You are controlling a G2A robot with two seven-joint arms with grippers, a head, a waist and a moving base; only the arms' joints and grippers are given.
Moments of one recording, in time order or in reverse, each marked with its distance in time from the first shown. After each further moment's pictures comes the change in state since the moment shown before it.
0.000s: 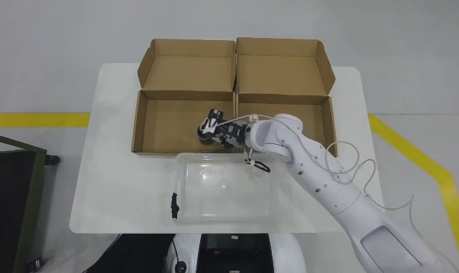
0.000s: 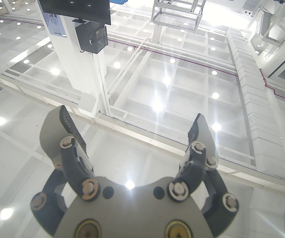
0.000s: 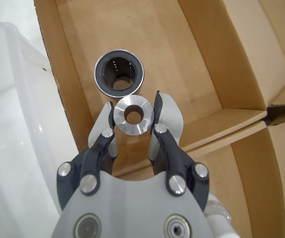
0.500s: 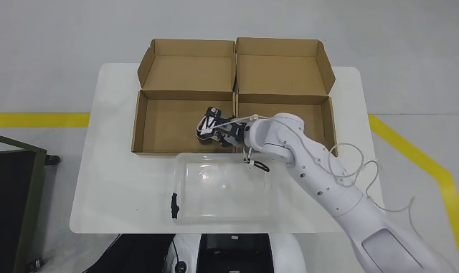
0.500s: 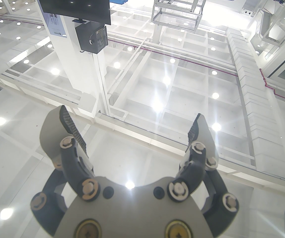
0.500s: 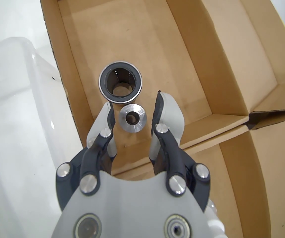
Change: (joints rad) left arm 0.000 0.000 0.000 0.000 0.000 0.000 0.000; right arm -0.022 0.005 0.034 -0.099 -0.021 -0.001 0.028
